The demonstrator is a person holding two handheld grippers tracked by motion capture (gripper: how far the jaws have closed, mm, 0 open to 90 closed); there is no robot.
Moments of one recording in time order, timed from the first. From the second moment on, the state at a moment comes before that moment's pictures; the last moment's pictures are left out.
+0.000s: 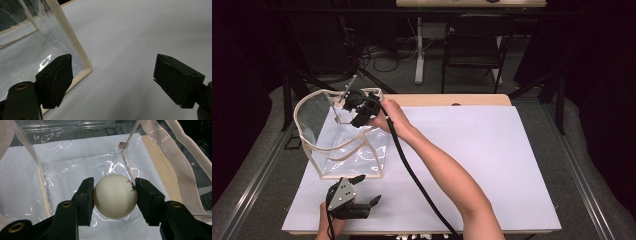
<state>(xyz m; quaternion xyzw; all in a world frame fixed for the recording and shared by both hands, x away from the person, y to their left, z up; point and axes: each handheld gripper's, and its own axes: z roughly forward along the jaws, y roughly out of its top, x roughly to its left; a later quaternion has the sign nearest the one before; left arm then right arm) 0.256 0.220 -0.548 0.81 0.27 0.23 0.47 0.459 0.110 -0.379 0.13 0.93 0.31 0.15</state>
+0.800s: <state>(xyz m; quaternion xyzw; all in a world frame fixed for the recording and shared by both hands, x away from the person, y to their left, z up) 0.257 0.219 -0.548 0.81 0.27 0.22 0.47 0.464 0.069 -0.359 0.18 0.90 0.37 0.13</state>
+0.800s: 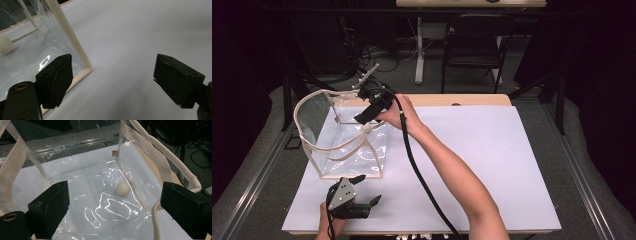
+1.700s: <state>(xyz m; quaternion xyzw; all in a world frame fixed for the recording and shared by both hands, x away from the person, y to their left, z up) 0.259 0.216 -0.549 0.82 0.26 0.22 0.46 0.450 0.004 -0.349 0.21 0.89 0.38 0.14</state>
